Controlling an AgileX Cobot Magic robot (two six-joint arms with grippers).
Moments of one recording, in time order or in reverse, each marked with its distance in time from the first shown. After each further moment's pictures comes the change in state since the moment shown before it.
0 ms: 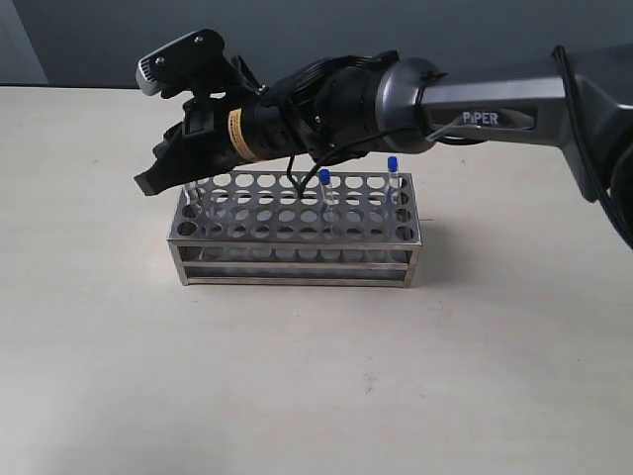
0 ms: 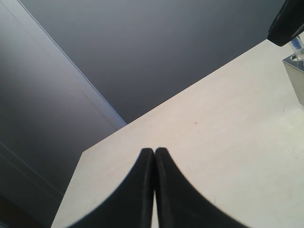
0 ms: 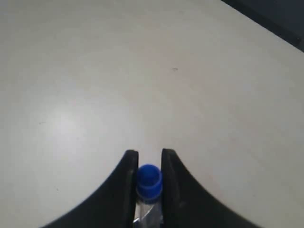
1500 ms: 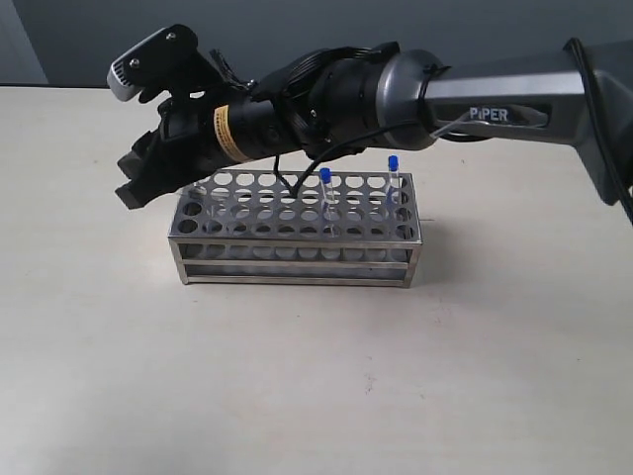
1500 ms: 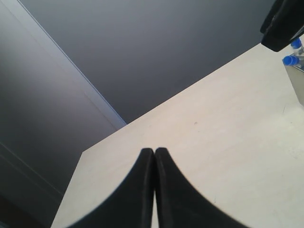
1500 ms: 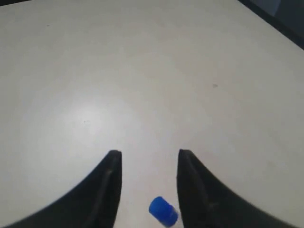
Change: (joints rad) left arm 0.000 0.000 0.000 0.000 0.000 0.000; right arm 0.011 -0.031 0.002 0.006 -0.092 -0.091
